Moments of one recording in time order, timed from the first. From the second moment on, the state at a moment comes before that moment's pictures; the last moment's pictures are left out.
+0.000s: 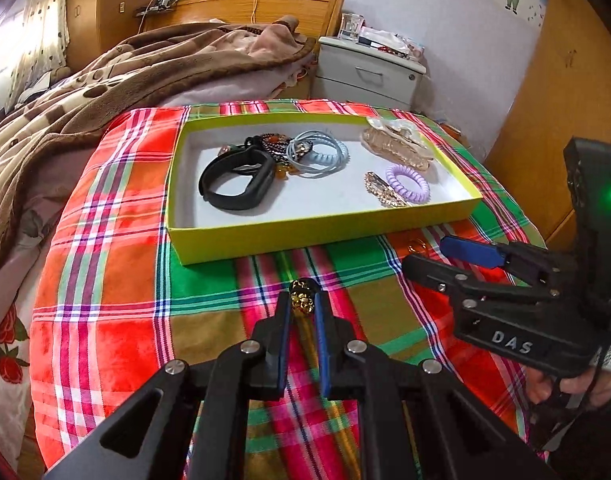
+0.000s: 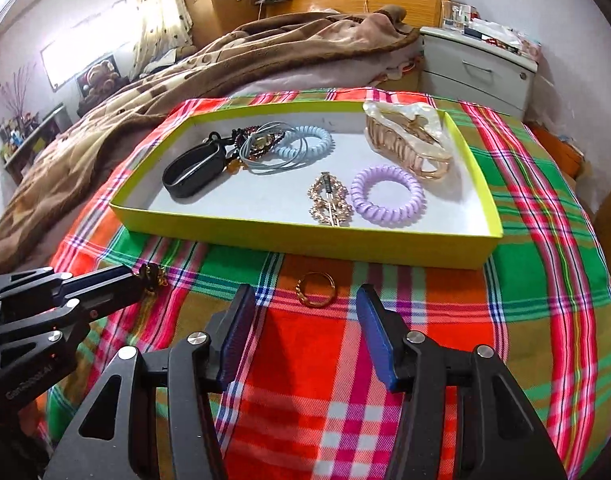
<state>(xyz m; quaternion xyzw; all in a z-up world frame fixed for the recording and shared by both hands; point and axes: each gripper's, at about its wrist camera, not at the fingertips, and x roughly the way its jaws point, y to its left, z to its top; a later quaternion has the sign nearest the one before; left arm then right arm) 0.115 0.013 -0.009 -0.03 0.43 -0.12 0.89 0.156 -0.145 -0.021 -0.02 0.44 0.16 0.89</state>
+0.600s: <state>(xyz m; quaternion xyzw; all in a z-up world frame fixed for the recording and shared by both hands) 0.117 0.015 -0.012 -0.04 0.43 -0.13 0.89 0.153 -0.148 -0.019 -0.03 0.43 0.15 0.89</state>
